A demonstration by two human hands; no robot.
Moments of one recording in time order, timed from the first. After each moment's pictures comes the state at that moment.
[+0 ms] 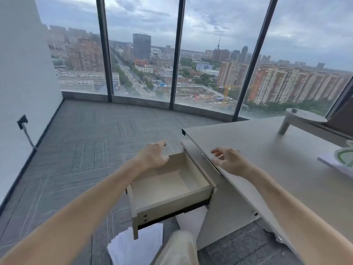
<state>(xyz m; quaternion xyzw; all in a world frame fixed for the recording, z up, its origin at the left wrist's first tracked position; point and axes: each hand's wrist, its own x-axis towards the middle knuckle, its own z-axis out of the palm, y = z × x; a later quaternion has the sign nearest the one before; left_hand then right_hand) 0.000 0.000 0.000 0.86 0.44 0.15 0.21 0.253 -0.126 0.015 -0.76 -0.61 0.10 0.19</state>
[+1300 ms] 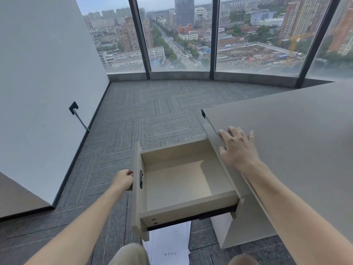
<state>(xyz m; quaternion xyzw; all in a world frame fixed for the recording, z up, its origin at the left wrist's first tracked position) -0.050 0.077 -0.179 0.48 0.73 0.25 0.41 0.314 0.019 -0.086 -0.75 -0.65 0.02 0.12</state>
